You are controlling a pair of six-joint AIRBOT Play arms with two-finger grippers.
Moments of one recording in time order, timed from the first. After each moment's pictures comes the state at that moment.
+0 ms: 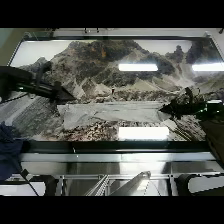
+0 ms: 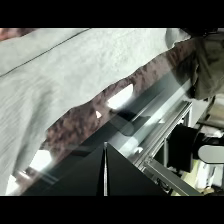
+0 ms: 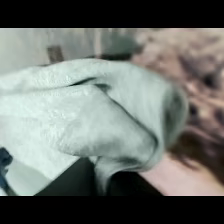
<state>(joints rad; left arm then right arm) 0.09 -1.57 1.27 -2.49 1.50 1.99 -0.36 -1.67 0.90 -0.46 1.16 0.87</state>
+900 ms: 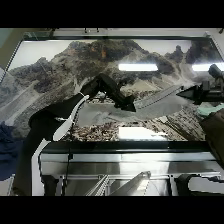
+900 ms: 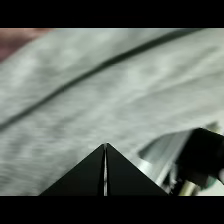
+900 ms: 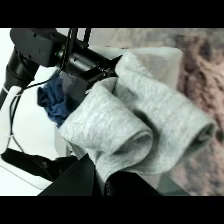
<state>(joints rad) -0.52 -2.18 1.92 -2.59 1.39 1.80 -0.50 -1.47 1.09 -0.37 1.66 0.93</state>
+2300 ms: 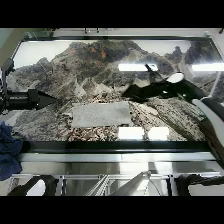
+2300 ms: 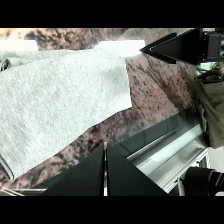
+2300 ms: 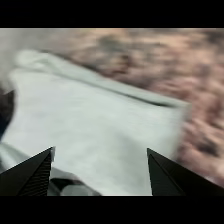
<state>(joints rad) 0.33 -1.03 0.94 -2.53 1.42 2.07 0.14 -1.62 1.17 -0.58 1.03 1.22</state>
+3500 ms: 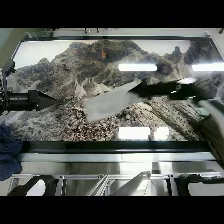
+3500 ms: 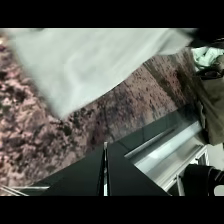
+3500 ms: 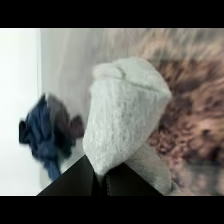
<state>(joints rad) 0.33 -1.03 0.93 -2.53 1.43 2.07 -0.02 -1.52 1.12 -0.27 1.11 1.06</state>
